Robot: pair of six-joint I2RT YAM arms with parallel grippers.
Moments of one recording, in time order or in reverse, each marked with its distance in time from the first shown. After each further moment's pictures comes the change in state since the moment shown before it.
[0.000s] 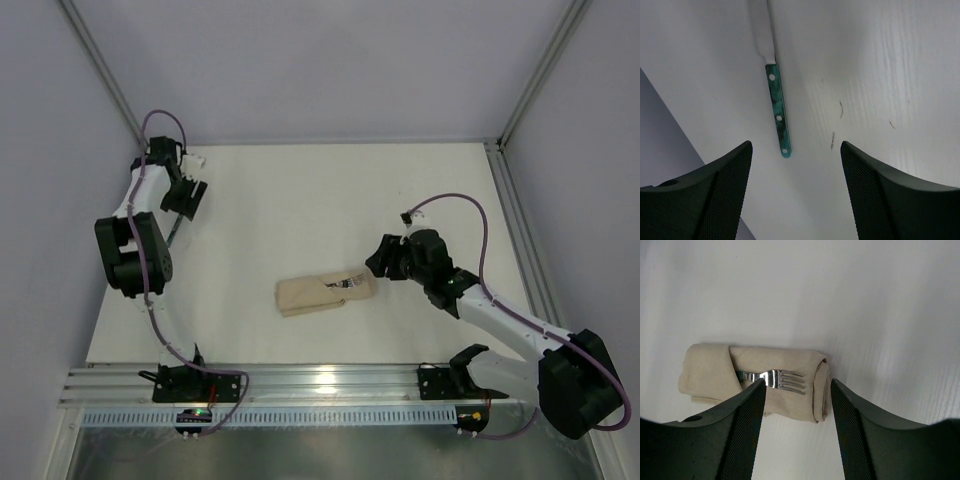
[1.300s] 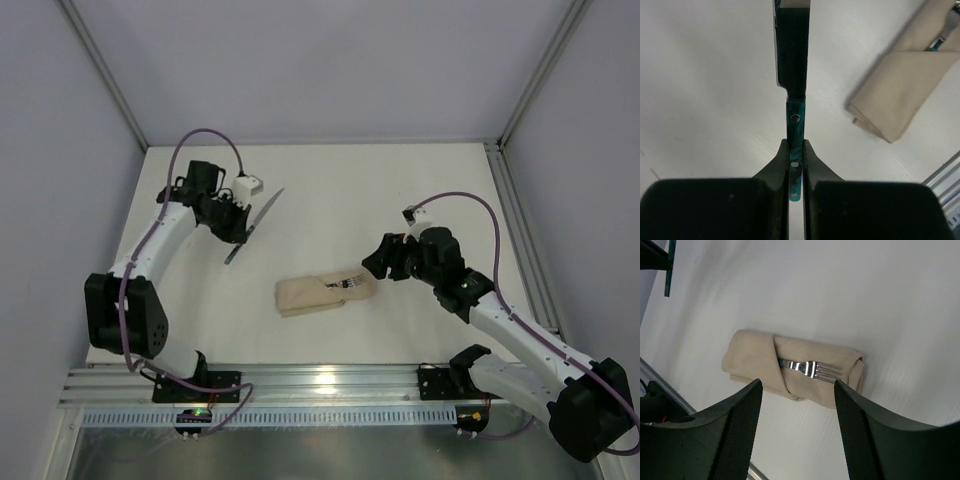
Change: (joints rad) left arm -0.246 -0.377 -0.344 -0.024 0.442 -0.048; right arm 0.000 -0.137 0.053 -0.123 -0.122 -0.042
